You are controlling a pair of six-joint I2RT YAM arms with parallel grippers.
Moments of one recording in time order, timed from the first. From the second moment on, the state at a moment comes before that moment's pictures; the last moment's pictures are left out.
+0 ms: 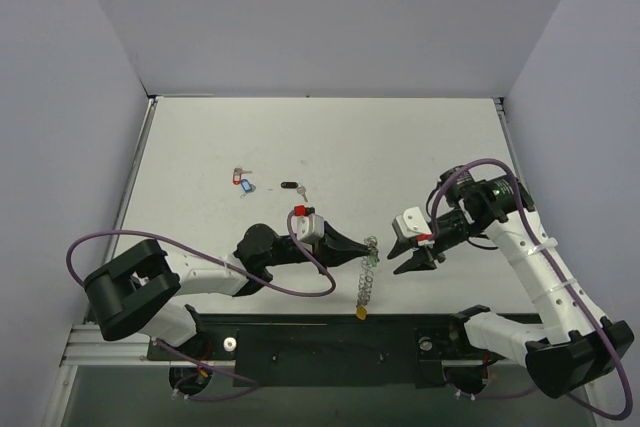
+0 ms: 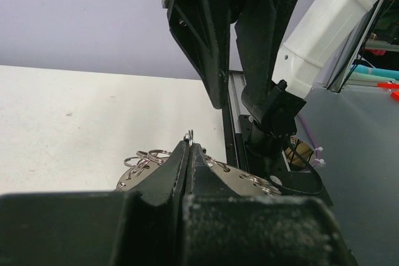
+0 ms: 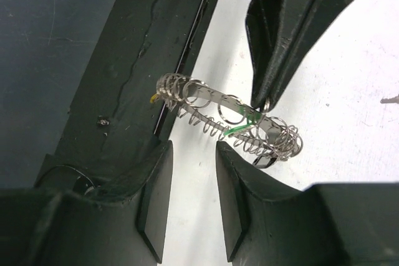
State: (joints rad) left arm -0.99 1.44 0.47 1.26 0.53 -0.27; right arm 0.36 1.10 1.15 -1.52 -1.02 -1.56
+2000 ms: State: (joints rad) left arm -0.99 1.40 0.47 1.26 0.53 -0.26; right arm 0.44 1.14 1.06 -1.09 -0.99 -1.00
